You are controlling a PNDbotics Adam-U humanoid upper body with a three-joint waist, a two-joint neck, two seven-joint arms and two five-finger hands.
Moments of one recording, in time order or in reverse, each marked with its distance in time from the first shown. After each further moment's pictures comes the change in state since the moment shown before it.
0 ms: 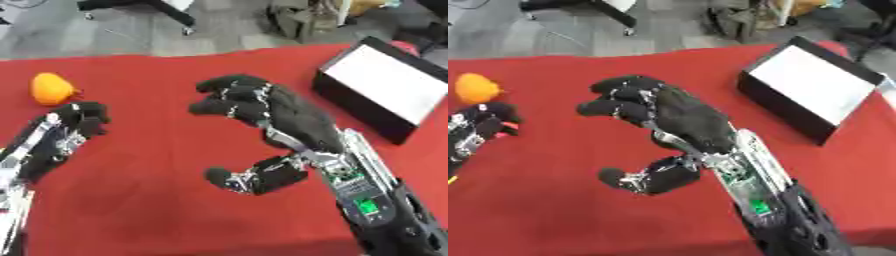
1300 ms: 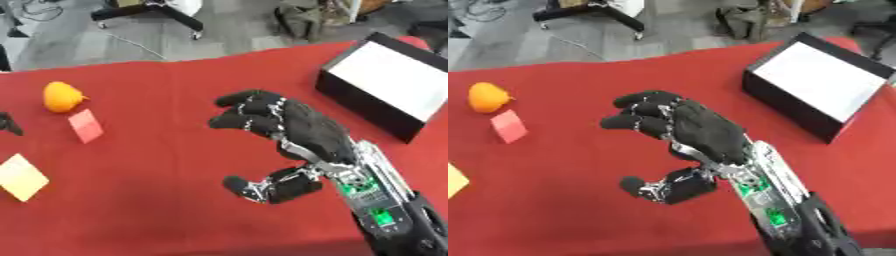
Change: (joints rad) left arm -0.164 0.774 -0.263 0.408 -0.878 -0.463 0.001; right arm 0.027 -0.027 0.014 0.023 -0.005 -0.014 0.013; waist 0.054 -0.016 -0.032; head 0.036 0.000
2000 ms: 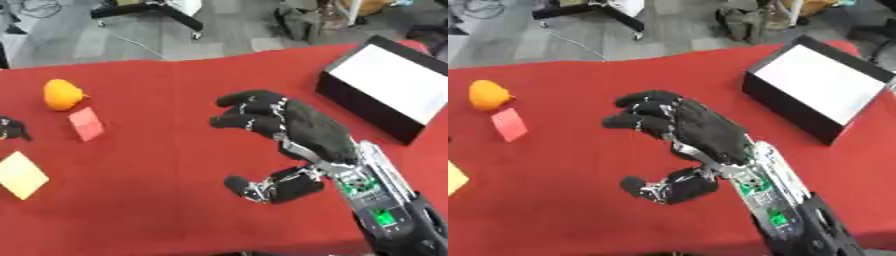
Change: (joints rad) left arm -0.131 -0.162 -0.022 0.277 -0.277 -0.102 0.202; right arm -0.001 0.001 0.000 0.001 -0.007 0.001 0.002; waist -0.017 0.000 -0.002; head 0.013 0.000
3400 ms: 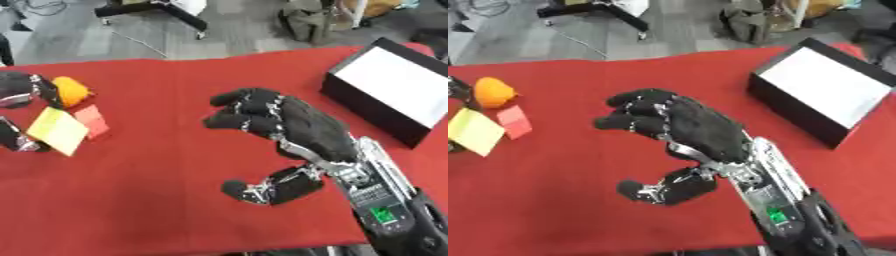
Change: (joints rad) left arm -0.043 -0.077 0.036 -0.304 0.781 0.166 -0.228; right arm -0.096 -0.001 0.043 -0.002 -0.018 -0.026 0.026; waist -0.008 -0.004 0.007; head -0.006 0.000
